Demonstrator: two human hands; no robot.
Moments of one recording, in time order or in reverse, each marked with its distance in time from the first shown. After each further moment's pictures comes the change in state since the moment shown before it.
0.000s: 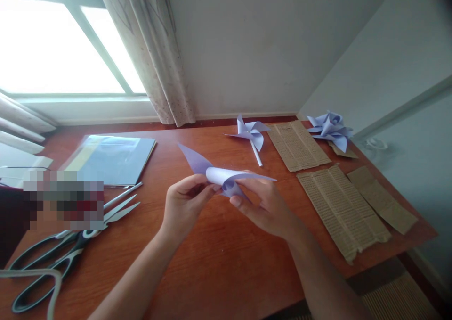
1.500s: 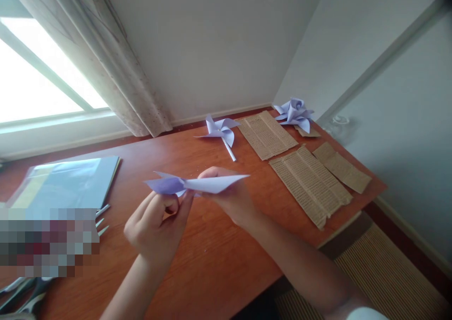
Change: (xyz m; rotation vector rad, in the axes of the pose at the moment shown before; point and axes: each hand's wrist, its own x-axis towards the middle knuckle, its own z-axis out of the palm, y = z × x) left_hand -0.018 0.003 0.011 0.821 0.177 0.649; right_hand 0.009 0.009 0.027 0.590 0.401 0.312
